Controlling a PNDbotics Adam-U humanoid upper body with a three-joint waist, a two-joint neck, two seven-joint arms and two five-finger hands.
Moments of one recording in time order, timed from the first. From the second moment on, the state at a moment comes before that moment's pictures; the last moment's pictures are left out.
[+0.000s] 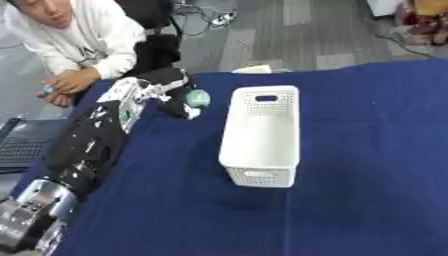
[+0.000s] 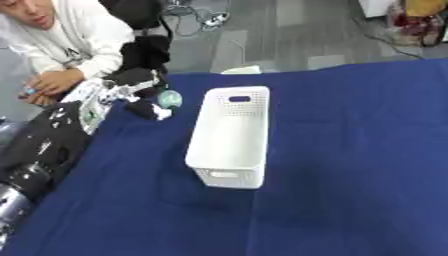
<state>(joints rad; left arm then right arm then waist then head) -1.04 0.48 -0.11 -0.70 -0.90 -0.42 -0.27 -0.48 -0.54 0.02 -1.98 0.10 -0.66 -0.02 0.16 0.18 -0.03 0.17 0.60</state>
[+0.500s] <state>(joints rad) -1.08 0.48 -0.19 -0.82 -0.78 -0.50 -0.32 -0.48 -0.54 0.03 -1.98 0.10 -0.66 -0.02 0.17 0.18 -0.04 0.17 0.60</state>
